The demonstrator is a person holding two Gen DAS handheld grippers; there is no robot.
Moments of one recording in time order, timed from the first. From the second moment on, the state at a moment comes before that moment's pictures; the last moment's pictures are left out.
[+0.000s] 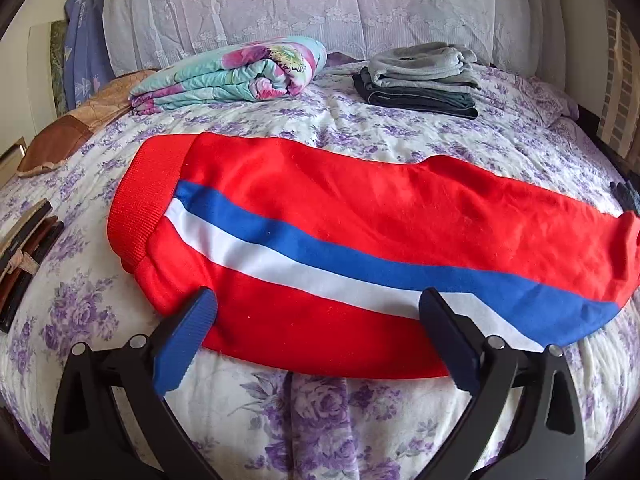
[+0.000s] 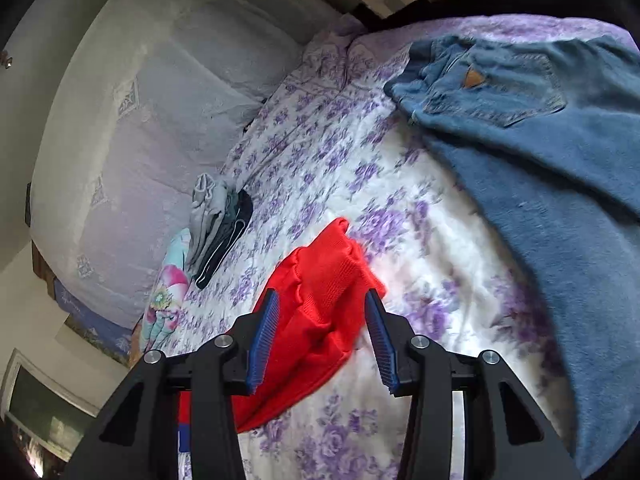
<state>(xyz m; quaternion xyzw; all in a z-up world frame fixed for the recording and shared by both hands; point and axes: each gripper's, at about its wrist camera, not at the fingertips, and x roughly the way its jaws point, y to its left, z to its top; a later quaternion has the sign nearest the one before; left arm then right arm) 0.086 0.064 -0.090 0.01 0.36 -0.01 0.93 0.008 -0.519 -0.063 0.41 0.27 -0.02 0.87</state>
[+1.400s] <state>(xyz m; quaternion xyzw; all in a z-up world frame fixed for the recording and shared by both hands) 0.084 0.116 -0.069 -0.08 0.37 0.00 0.93 0.035 -0.420 -0.026 0.14 0.30 -0.04 0.94</state>
